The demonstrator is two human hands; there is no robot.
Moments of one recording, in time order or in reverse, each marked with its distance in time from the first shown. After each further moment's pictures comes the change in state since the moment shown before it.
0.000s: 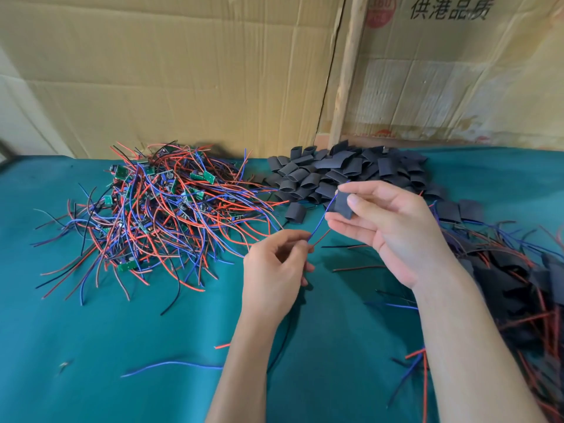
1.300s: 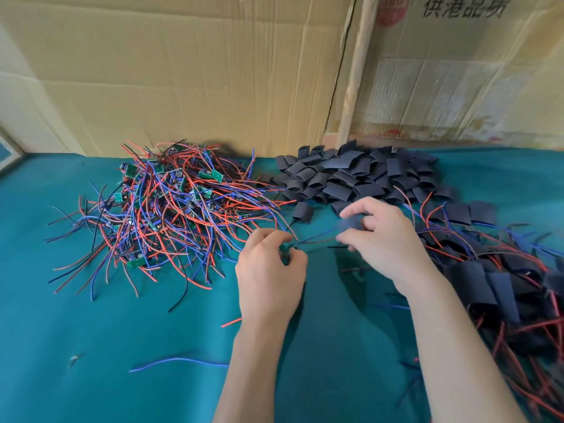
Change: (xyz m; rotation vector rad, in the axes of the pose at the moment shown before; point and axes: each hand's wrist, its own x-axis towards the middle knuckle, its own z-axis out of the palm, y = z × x) left_hand -0.004 0.005 -0.008 0.560 0.251 0.189; right_hand -0.001 0.013 0.012 -0.872 0.137 0.119
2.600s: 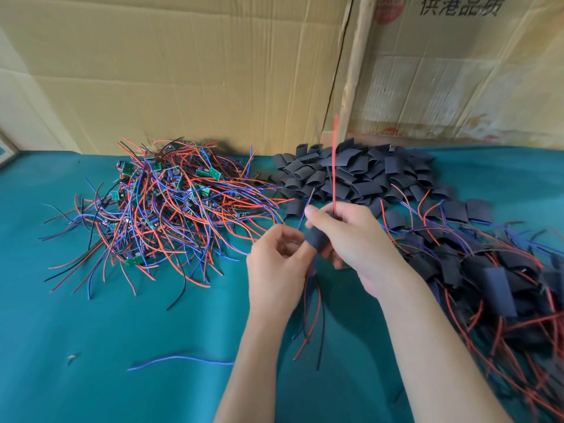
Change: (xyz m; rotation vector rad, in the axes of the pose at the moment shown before) left_hand -0.001 0.003 0.008 -0.568 -0.191 -0.197; right_hand -0.008 -0.030 0.030 0.297 -0.104 0.062
